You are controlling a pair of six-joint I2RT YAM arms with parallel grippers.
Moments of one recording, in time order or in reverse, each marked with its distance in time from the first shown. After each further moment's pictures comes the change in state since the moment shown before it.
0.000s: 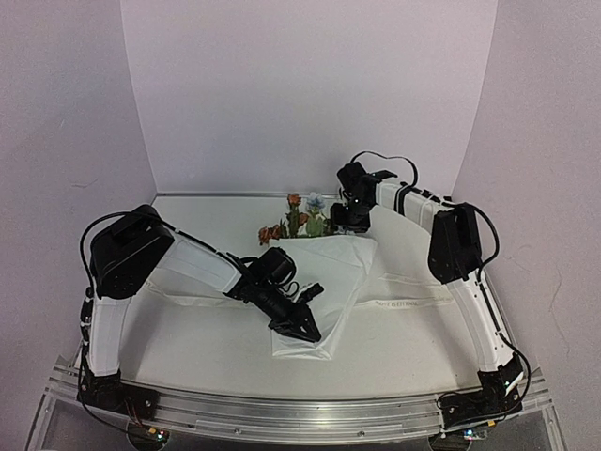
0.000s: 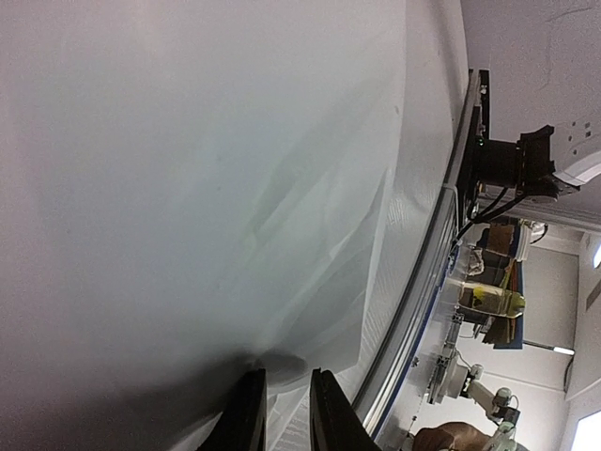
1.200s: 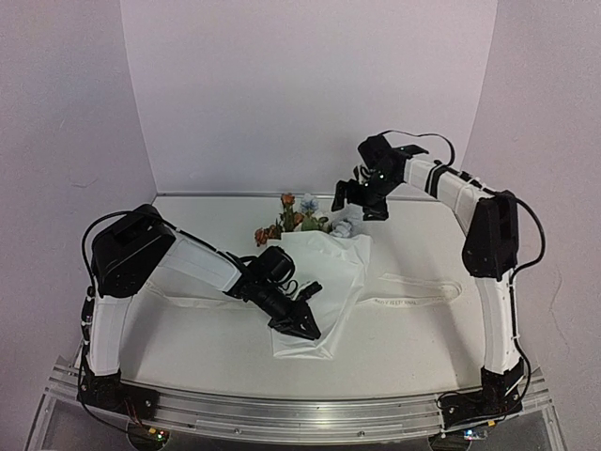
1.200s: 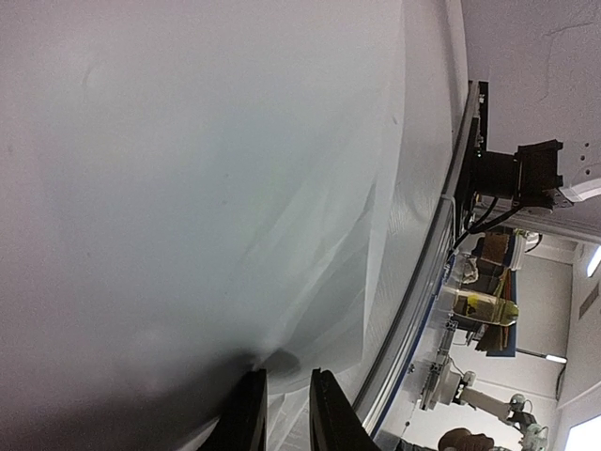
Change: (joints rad) left arm 0.014 0.012 0.005 0.014 0.004 -0.024; right arm -0.026 -0.321 -0.214 -0.058 -0.156 0.084
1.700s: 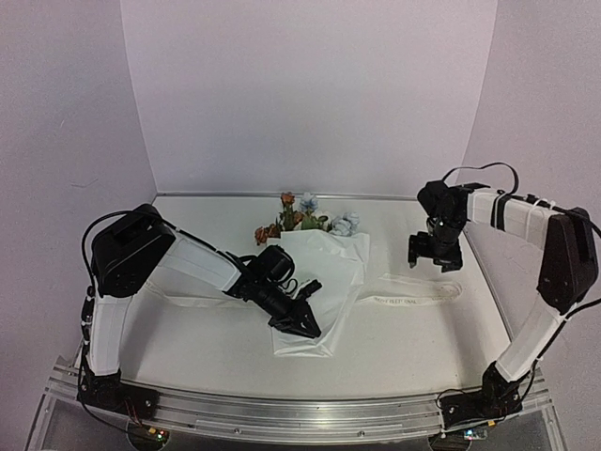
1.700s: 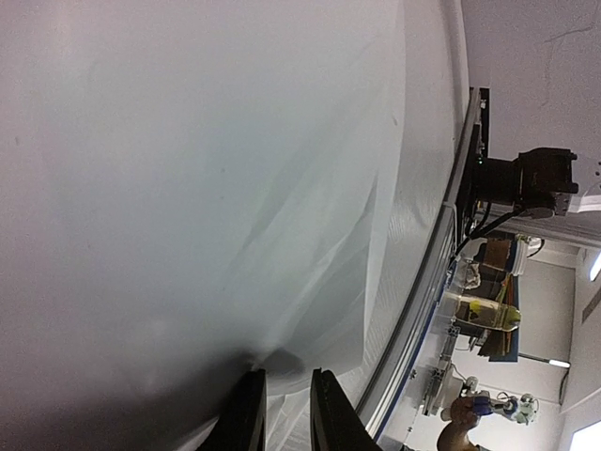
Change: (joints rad) left arm 0.003 0.000 0.000 0.013 -0.014 -0.004; right arm -0.147 -0.564 -0.865 -0.024 0.270 0.016
